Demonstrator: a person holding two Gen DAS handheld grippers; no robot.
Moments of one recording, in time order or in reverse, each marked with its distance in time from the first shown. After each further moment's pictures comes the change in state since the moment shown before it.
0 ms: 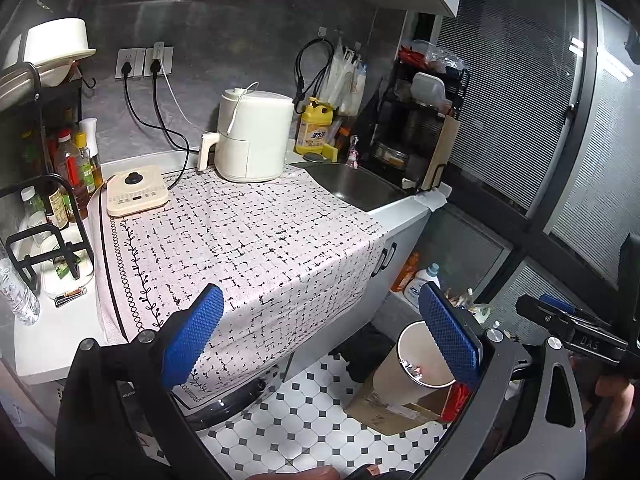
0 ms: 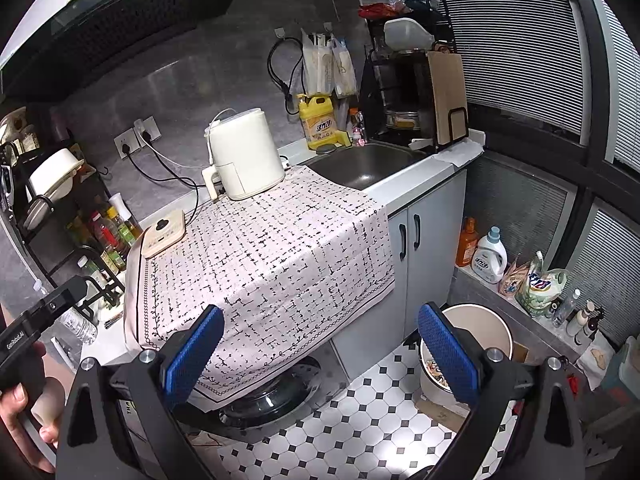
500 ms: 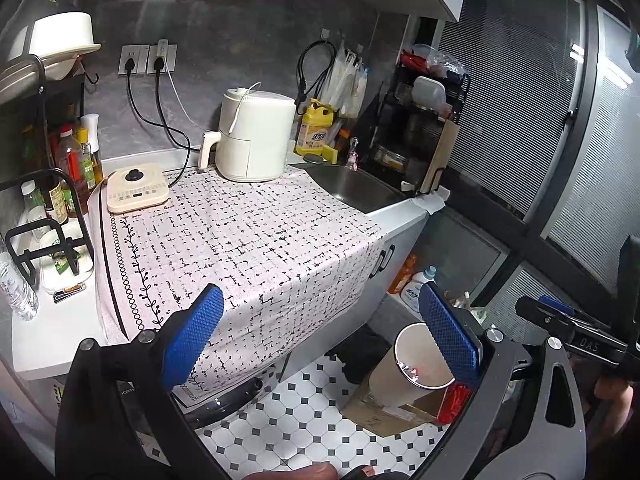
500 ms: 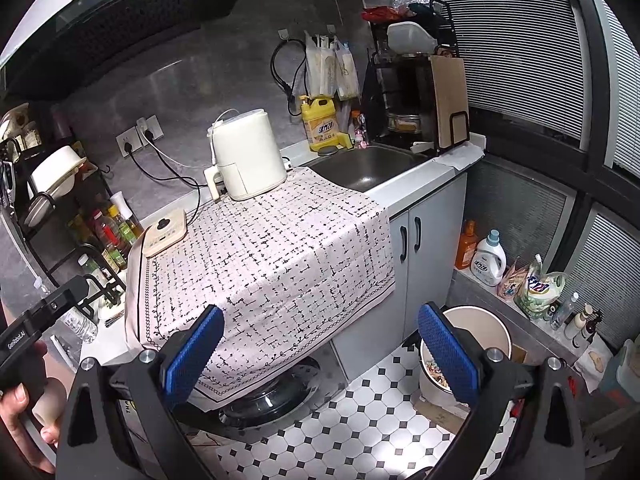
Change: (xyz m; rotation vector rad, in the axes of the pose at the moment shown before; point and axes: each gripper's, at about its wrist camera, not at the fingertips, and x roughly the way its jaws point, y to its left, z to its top) left arm -0.003 0.004 -0.001 -0.017 -0.004 -0.008; right arm -0.005 0.006 0.000 -0.010 -0.006 -0.004
